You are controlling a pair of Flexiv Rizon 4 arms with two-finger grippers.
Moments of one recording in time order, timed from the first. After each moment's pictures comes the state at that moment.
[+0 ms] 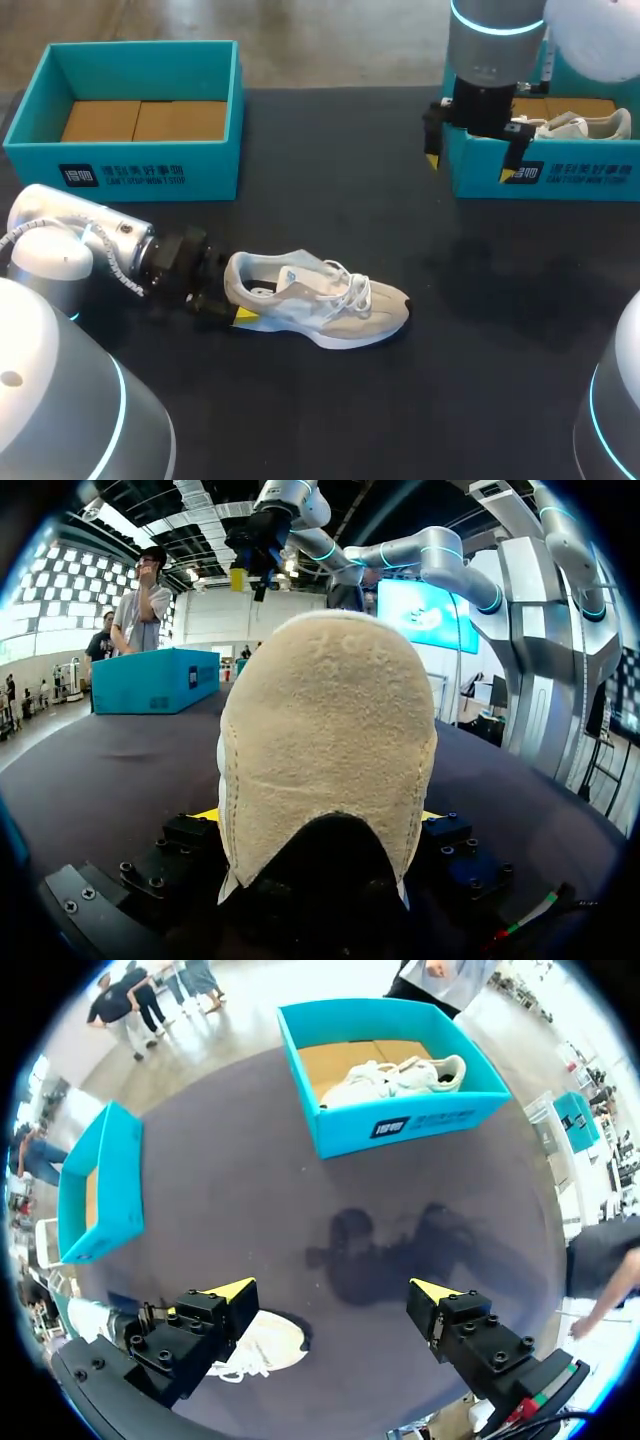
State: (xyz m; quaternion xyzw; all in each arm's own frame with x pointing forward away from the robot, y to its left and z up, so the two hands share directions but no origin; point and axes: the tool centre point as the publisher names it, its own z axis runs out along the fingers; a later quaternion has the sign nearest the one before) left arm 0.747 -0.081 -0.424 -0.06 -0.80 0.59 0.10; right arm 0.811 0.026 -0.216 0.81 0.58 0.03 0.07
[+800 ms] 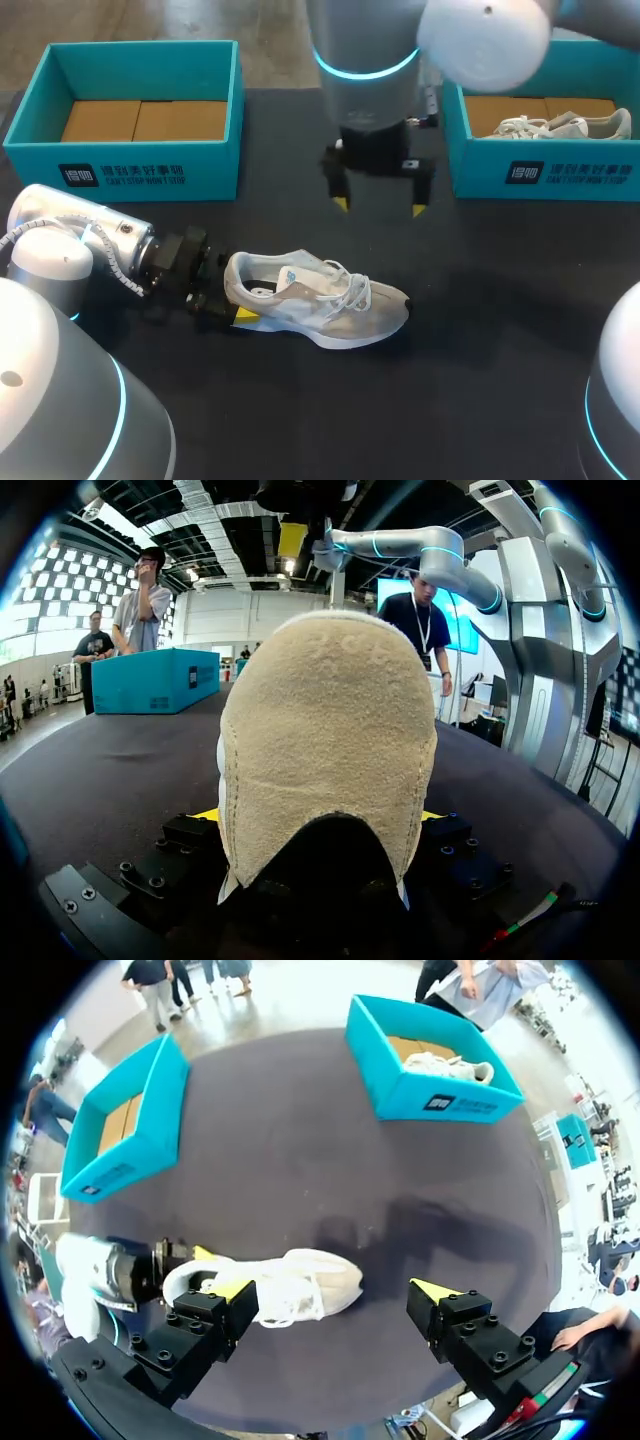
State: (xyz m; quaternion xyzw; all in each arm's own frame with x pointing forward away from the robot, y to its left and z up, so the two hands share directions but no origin) left arm 0.747 -0.081 -0.423 -0.06 -0.80 0.59 0.10; right arm 0.745 0.153 -0.215 0.78 0.62 0.00 0.08
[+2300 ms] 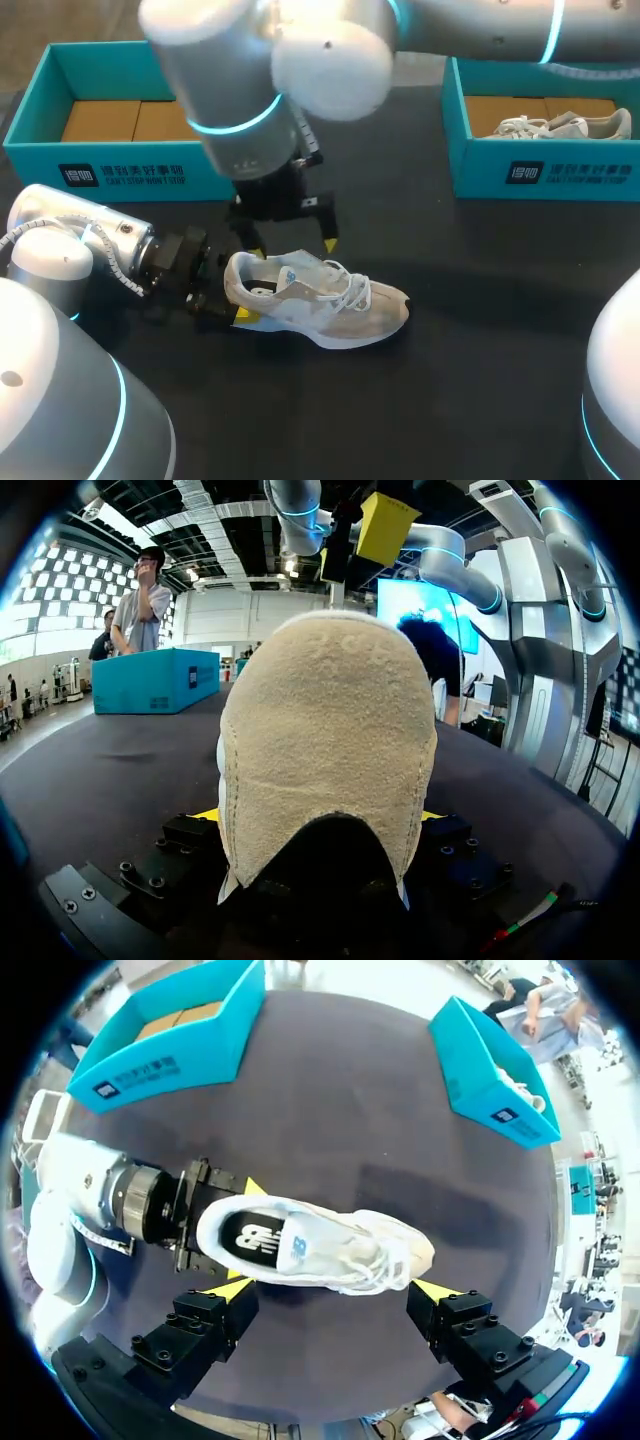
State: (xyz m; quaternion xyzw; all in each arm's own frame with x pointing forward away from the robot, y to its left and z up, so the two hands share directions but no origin) left arm 0.747 -0.081 -0.423 -0.06 -0.80 0.59 0.10; right arm 0.718 0.264 -0.265 0.70 0.70 -0.05 0.09
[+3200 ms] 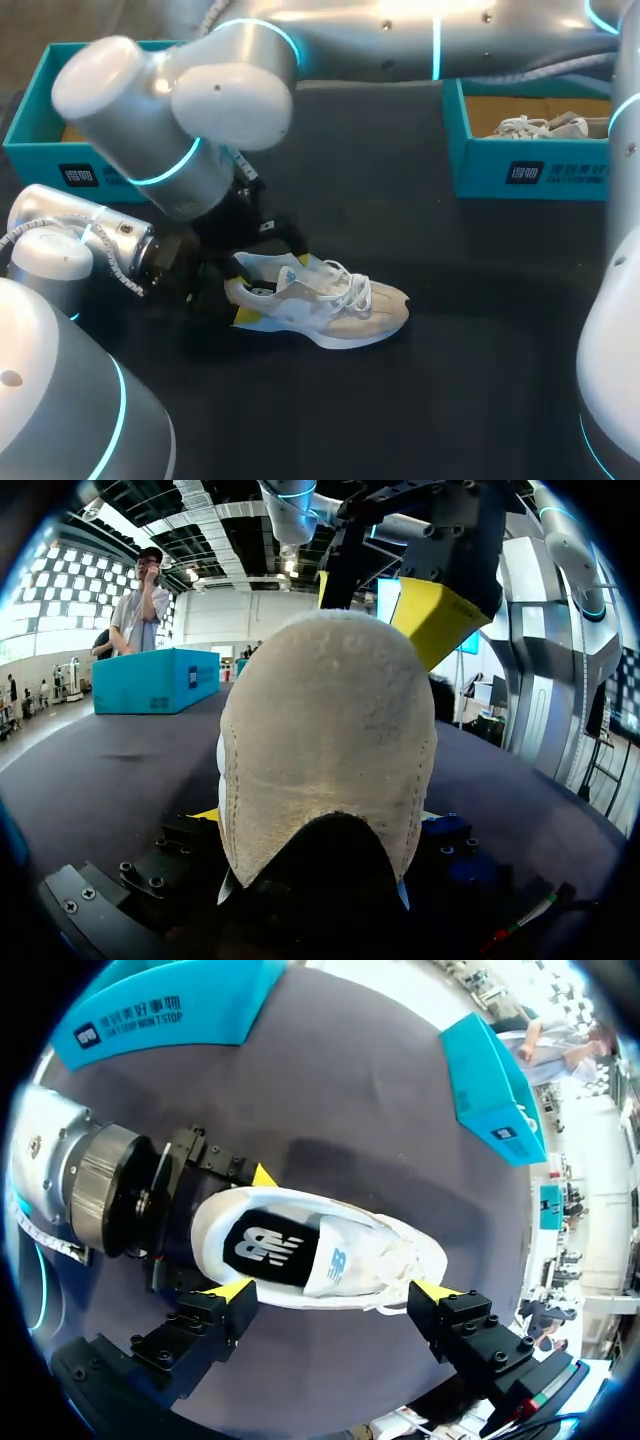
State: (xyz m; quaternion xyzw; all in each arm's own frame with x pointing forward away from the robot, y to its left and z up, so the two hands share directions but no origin) left arm 0.747 -0.081 -0.423 -0.06 -0.80 0.59 0.10; right arm 0.722 0.291 -0.314 0.67 0.71 -0.13 0.16
